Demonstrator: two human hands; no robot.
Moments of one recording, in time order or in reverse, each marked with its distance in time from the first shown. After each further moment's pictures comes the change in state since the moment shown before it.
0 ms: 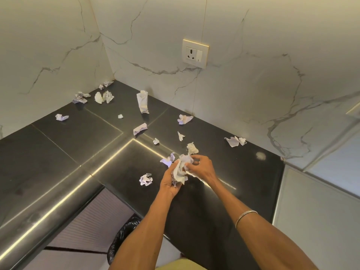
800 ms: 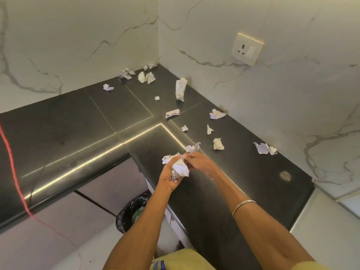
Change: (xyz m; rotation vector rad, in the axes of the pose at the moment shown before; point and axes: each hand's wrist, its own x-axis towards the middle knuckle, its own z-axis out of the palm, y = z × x) left_hand -0.051 0.025 -0.057 -0.050 0.152 0.199; right_hand -0.017 -0.049 0.059 -0.168 -0.637 -0.019
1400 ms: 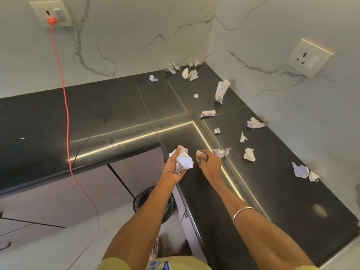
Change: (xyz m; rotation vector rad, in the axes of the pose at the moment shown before) left_hand -0.022 0.044 -0.038 -0.298 0.080 0.162; right_hand 0.029 0.009 0.060 -0.153 0.417 -0.324
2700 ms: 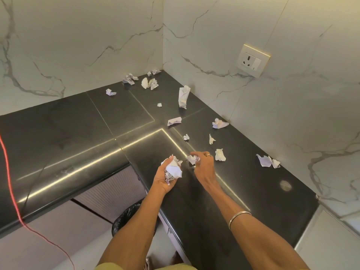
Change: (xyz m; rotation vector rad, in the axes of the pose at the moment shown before) left_hand 0.041 -0.034 0.033 0.170 -0.048 -0.188; right_hand 0.019 0.026 -0.054 -0.186 0.181 0.053
